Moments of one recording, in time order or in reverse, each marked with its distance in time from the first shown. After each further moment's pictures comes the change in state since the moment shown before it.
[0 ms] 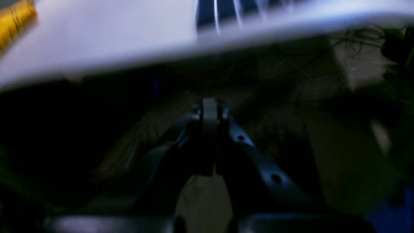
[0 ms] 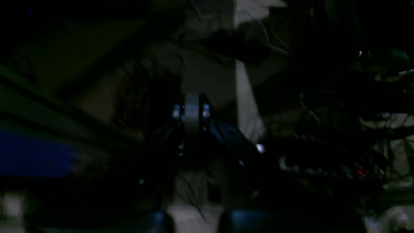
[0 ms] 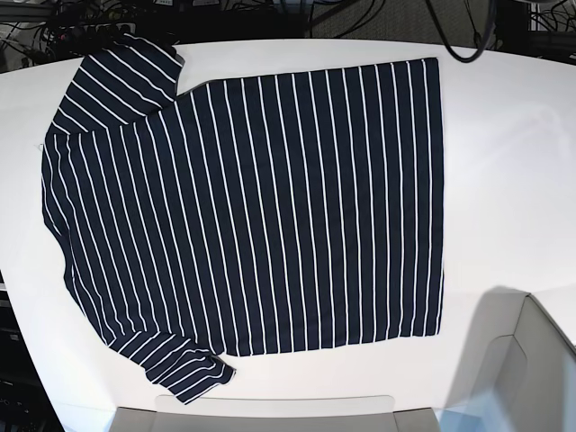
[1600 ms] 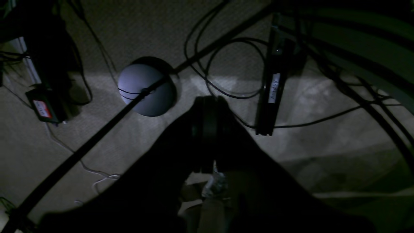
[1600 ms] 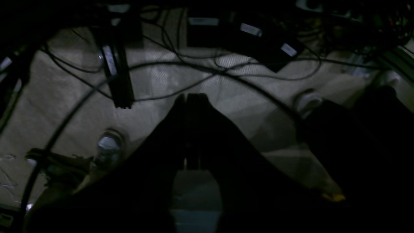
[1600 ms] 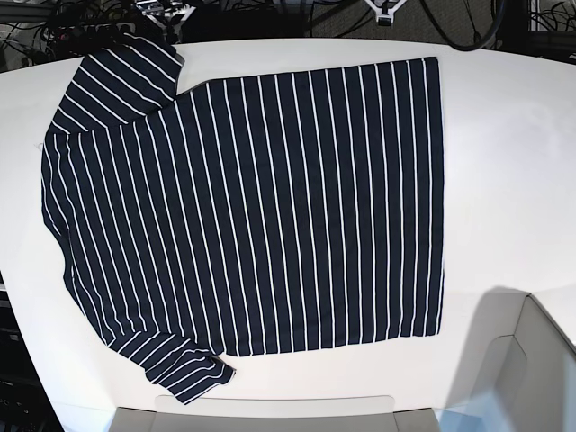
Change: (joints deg) left arm -47.0 -4.4 9.6 -53.1 -0.1 -0.3 66.8; right arm 46.1 -3.3 0.1 -47.0 -9.9 -0.1 -63.9
